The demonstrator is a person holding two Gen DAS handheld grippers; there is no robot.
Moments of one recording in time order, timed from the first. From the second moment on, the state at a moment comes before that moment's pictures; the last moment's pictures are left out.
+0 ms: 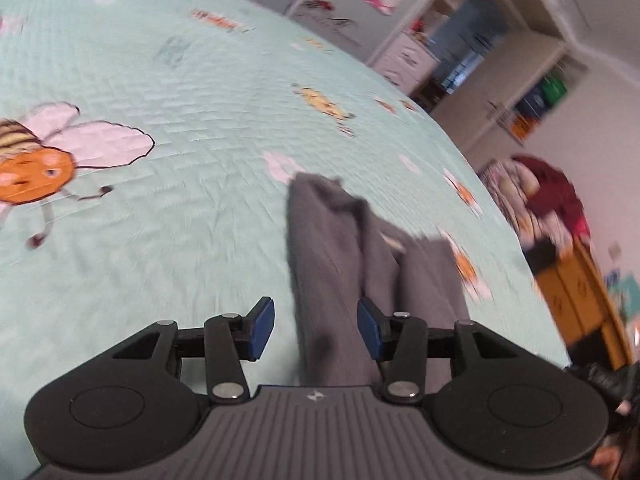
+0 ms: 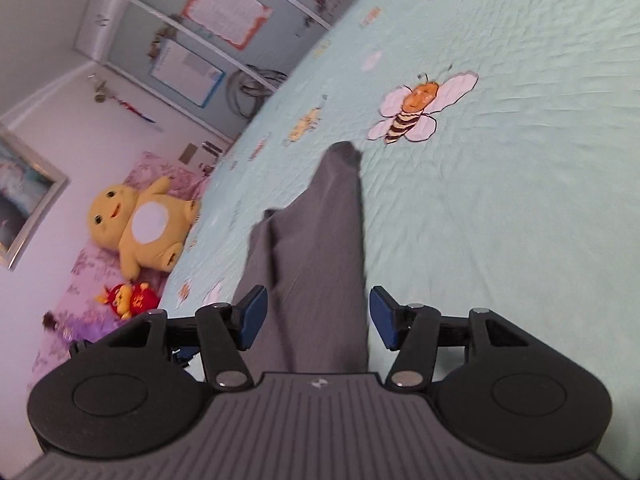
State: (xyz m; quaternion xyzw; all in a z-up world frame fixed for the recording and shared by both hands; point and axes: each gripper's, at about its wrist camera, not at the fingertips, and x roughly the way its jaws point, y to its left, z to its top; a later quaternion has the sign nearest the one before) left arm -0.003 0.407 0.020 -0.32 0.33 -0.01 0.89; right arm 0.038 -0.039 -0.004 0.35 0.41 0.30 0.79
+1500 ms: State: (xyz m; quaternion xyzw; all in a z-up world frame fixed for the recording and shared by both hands) left arm -0.217 0.342 0.140 -0.24 0.18 -0.20 0.93; right arm -0.114 -0.005 0.136 -0.01 0.21 0.42 0.88
